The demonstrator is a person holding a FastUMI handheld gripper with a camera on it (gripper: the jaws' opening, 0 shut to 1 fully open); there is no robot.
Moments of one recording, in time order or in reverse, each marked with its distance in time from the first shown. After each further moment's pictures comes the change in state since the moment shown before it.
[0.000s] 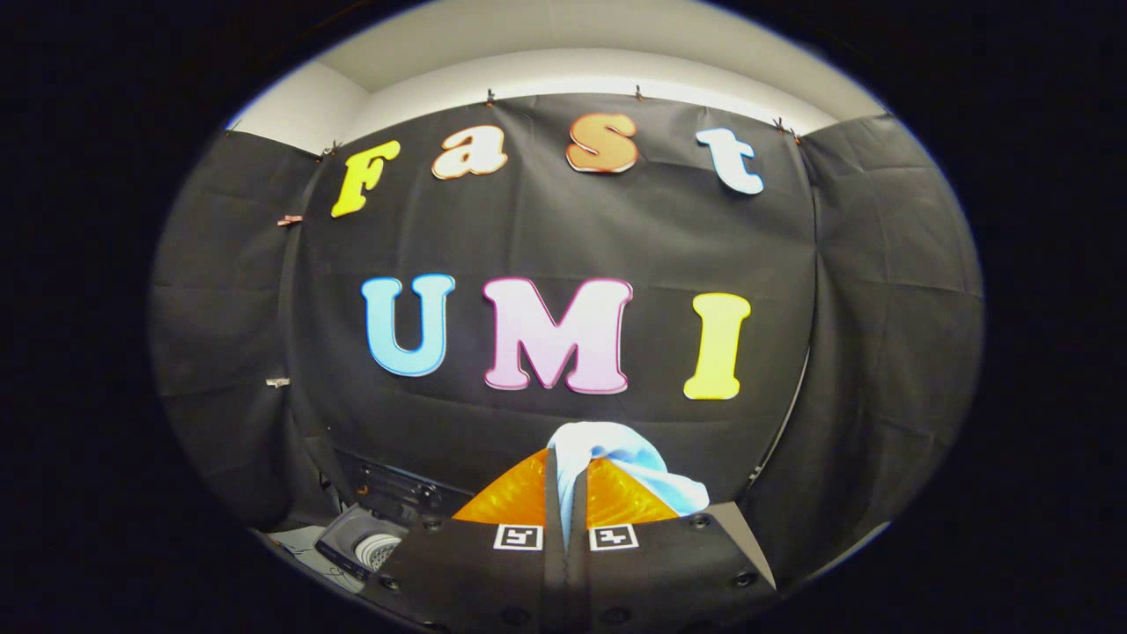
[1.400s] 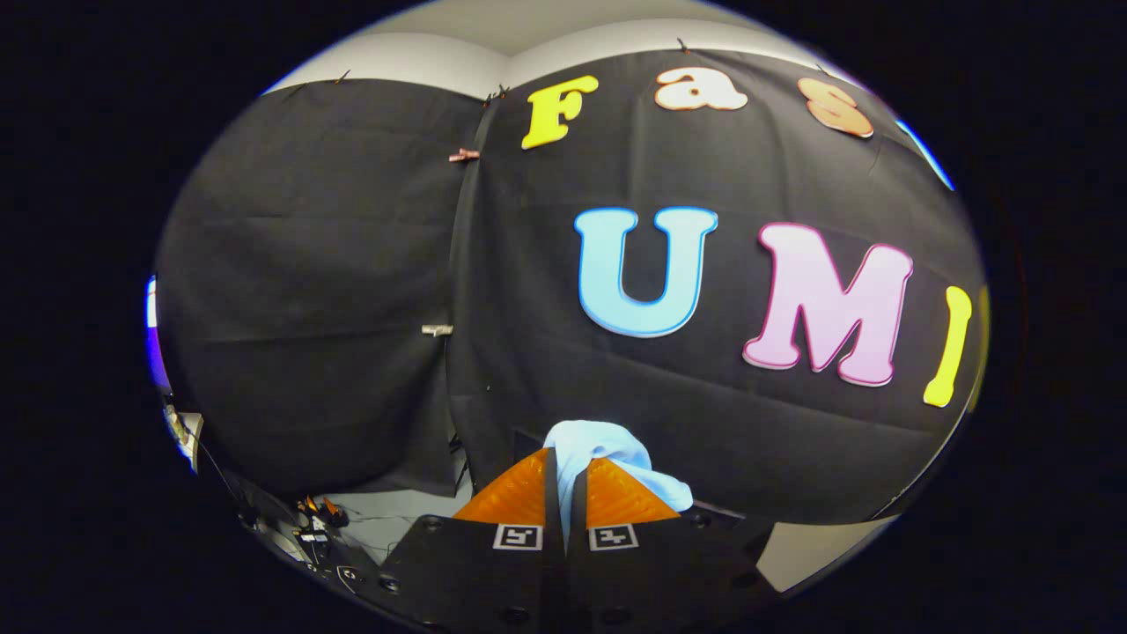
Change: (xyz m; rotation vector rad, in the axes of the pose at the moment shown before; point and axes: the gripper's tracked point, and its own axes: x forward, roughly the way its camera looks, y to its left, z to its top) arm 0.090 0.327 -0.157 -0.113 0.203 0.565
